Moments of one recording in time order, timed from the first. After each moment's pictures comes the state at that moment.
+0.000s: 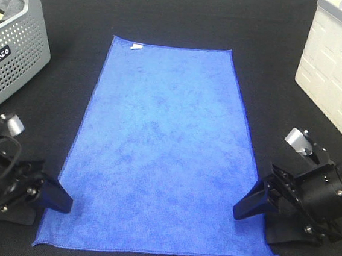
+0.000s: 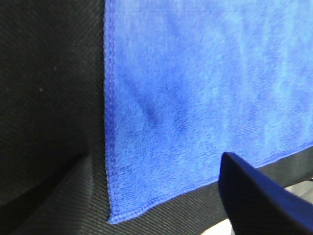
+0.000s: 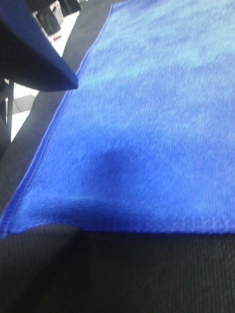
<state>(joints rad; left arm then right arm) -0.17 1.77 -0.51 -1.30 0.52 0.88 0.05 1.82 -0.57 1.08 0.68 -0.81</state>
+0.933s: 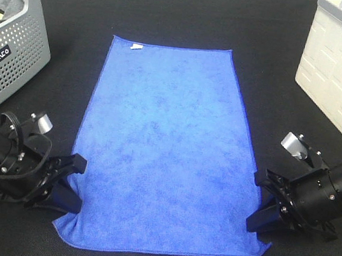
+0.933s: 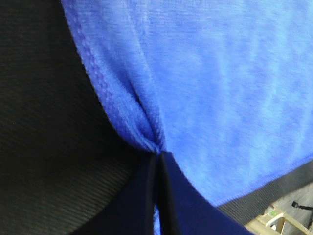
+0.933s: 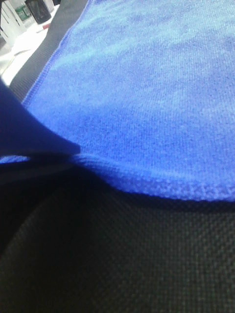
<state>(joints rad) -0.25 1.84 -0.61 -1.34 0.53 0.84 0.06 1.87 -0.57 1.16 0.63 -0.92</state>
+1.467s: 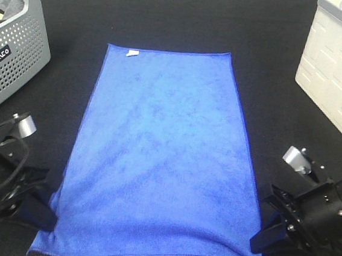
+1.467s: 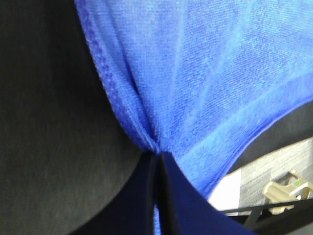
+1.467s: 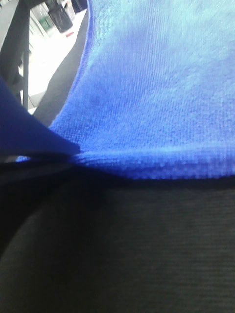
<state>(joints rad) -0.25 1.66 -0.54 -1.03 0.59 0.60 0.06 1.82 -0.50 1.09 0.66 -0.85</state>
